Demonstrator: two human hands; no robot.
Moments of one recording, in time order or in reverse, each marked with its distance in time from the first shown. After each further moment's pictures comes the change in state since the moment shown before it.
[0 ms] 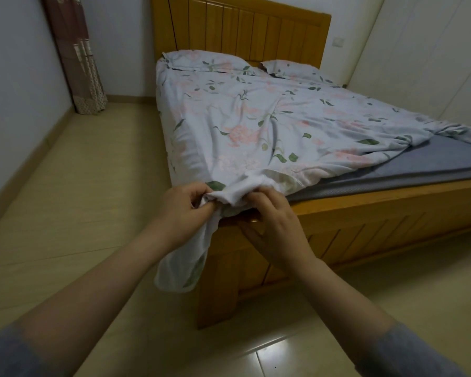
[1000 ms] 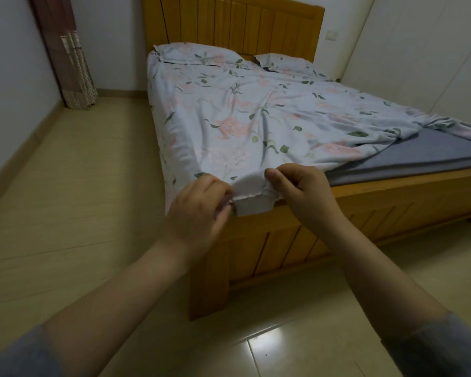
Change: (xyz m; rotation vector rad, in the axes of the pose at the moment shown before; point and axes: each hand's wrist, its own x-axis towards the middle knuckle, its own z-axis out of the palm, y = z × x) left_hand -0.025 0.028 0.036 0.340 0.143 0.362; right_hand 0.019 0.013 -0.071 0.313 -0.038 0.253
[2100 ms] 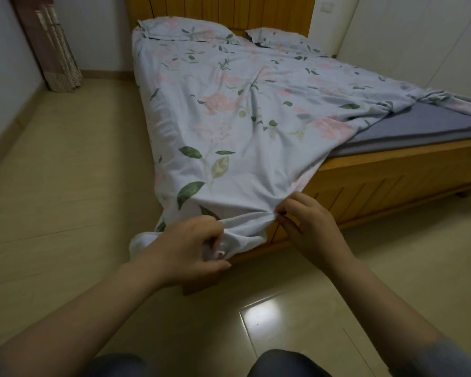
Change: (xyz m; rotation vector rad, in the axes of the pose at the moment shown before) left_hand -0.058 0.006 0.010 -0.181 -0.581 0.064; right_hand -0.095 0.057 -0.001 -0.356 -0.061 -0.125
